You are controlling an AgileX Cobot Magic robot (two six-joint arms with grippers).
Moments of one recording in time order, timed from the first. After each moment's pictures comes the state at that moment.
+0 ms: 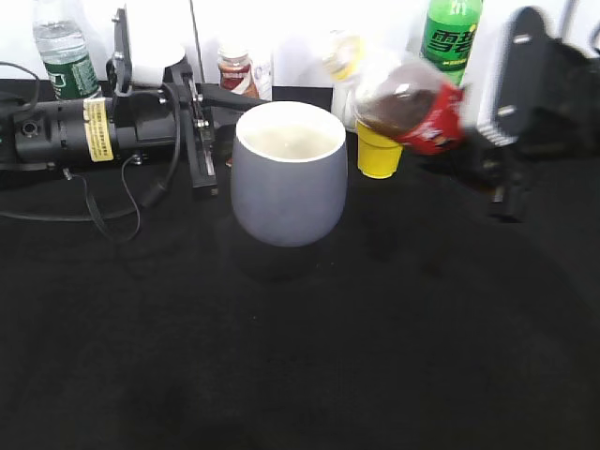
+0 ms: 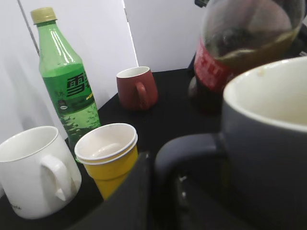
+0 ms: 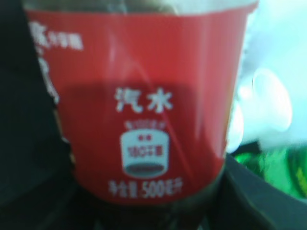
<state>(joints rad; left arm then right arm) -0.29 1.92 -0.99 1.19 -1.17 -0.48 0.29 1.45 -0.81 -1.83 -0.48 0.80</state>
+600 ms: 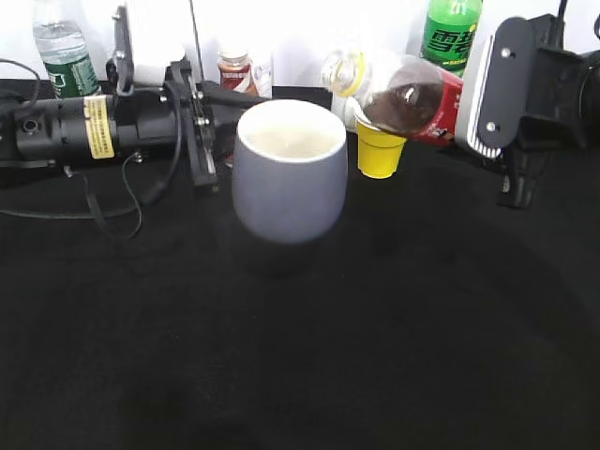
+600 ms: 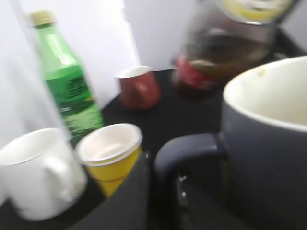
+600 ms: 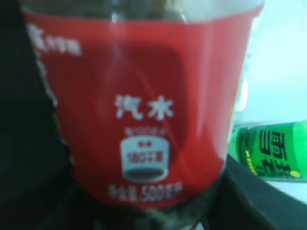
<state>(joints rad) -0.29 1.92 -0.99 1.17 -1.15 -0.46 0.31 1.45 -0.81 -1.83 -0.32 0.65</state>
